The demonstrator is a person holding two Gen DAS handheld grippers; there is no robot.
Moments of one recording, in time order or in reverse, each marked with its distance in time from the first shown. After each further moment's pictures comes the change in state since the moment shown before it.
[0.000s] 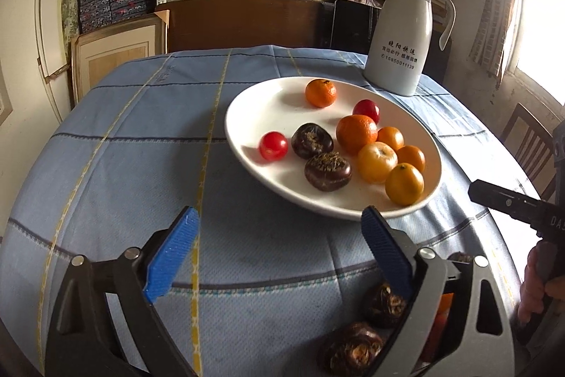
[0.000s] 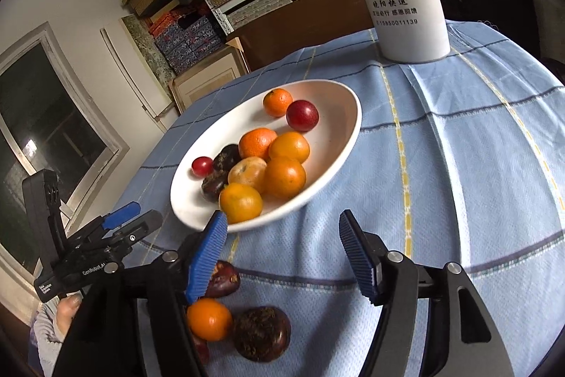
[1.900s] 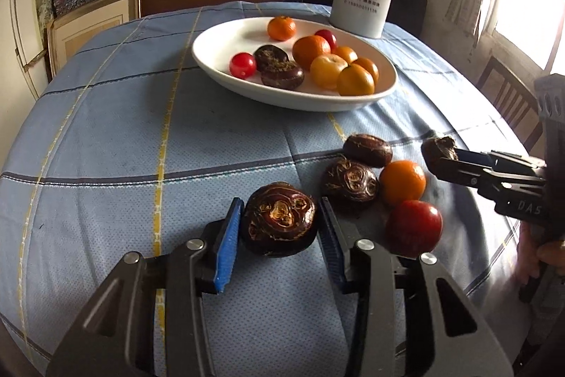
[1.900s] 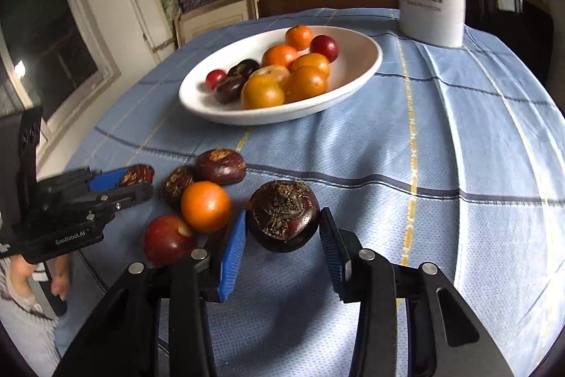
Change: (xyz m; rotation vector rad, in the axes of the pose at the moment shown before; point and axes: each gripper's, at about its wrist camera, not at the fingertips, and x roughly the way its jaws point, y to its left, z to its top) left arm -0.024 -0.020 -0.056 0.066 0.144 -0.091; right arm -0.014 0.019 -0.047 -0.163 0.138 -0.088
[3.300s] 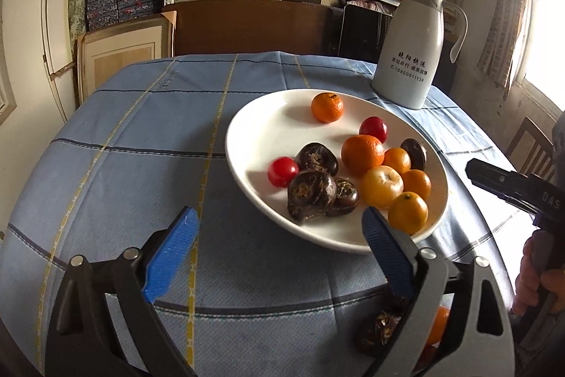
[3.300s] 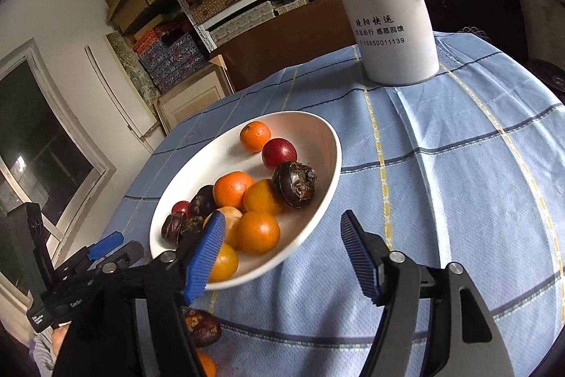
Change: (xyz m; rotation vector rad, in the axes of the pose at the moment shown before) left arm 0.022 0.025 0.080 -0.093 -0.156 0.112; right arm 0.017 -0.053 0.079 0.204 -0.204 0.040
